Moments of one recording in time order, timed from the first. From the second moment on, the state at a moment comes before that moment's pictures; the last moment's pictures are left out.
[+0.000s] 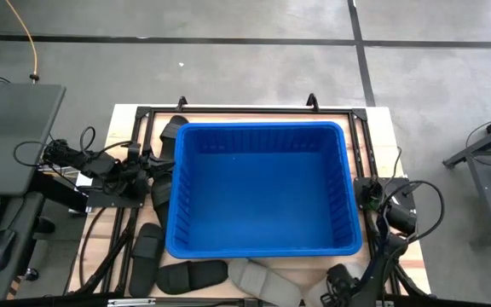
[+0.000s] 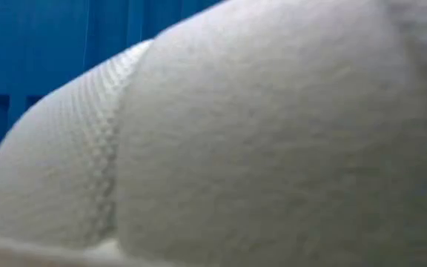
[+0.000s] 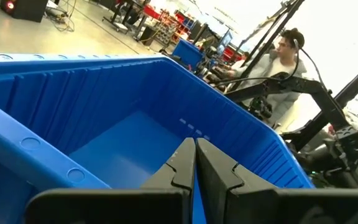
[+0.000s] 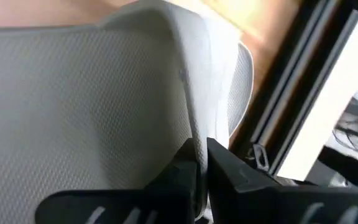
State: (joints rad) left arm -0.29 0.11 0.33 -0.27 -0.64 -0.59; right arm 1.05 2.20 1.87 -1.55 -0.26 2.09
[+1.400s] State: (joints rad) left arm -0.29 0.11 0.33 -0.23 -0.57 -0.61; right arm 0.88 2.07 2.36 -1.10 0.51 1.67
